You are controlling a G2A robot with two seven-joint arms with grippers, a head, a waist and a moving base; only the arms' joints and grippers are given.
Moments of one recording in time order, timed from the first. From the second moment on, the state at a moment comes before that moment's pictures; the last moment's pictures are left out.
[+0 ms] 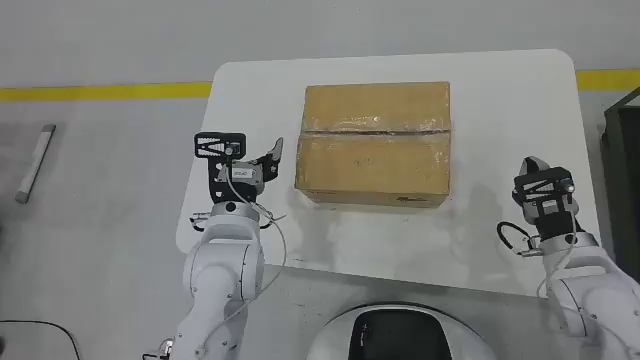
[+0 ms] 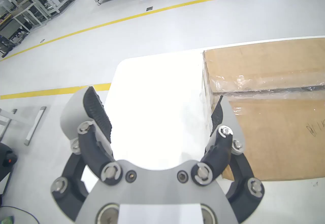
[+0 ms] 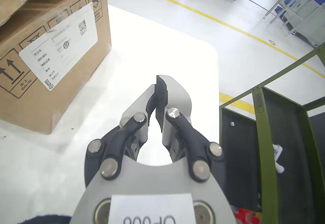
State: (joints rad) left arm 1.21 -1.32 -1.32 -2.05 1.60 0.17 -0.58; right arm -1.64 -1.31 1.65 -2.04 -1.60 0.01 0.21
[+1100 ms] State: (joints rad) left arm 1.05 -1.34 -1.20 -2.01 1.37 -0.05 -0.48; right arm -1.51 -1.31 1.58 -1.94 -1.55 -0.08 0.18
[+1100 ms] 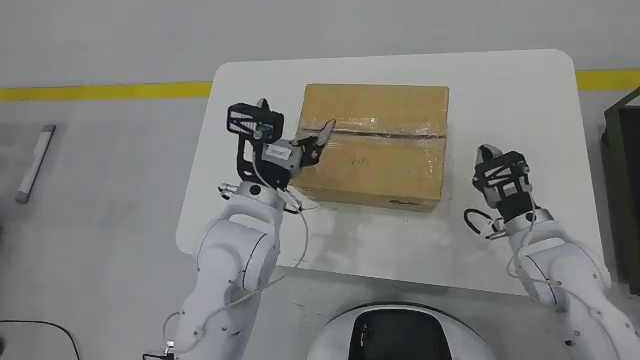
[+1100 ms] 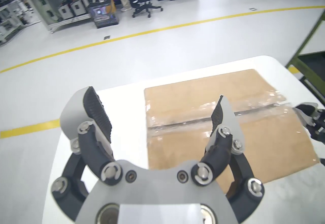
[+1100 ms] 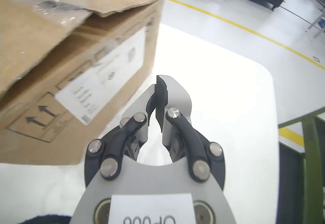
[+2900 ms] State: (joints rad) left arm 0.71 -1.38 -0.78 -1.64 2.09 -0.42 -0.26; right arm -1.77 -1.30 1.77 -2.16 -1.54 -0.03 0.18
